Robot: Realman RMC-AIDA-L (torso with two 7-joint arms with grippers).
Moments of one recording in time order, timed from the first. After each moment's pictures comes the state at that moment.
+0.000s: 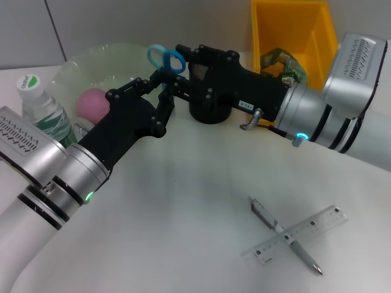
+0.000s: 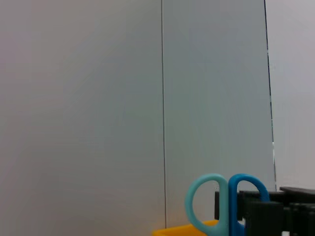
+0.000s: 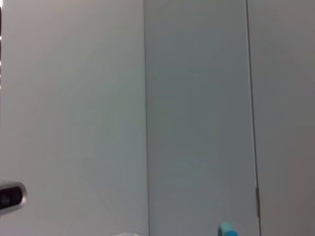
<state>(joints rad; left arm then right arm) -0.72 -2.08 0.33 -0.30 1.50 1.34 -0.18 0.80 2.09 -0.53 -0.07 -1.62 -1.37 0.69</state>
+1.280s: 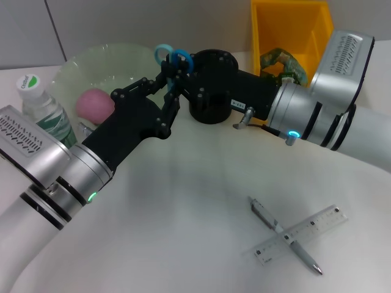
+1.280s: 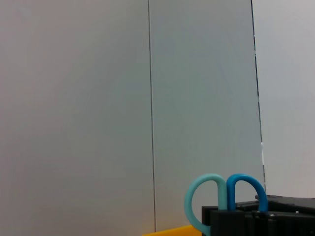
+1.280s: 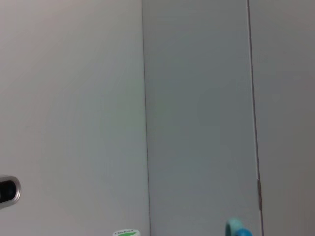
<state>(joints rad) -0.72 -2.08 0.31 -0.30 1.55 1.34 -0.18 0.83 2.09 -0.53 -0.04 -1.62 -1.34 0.70</state>
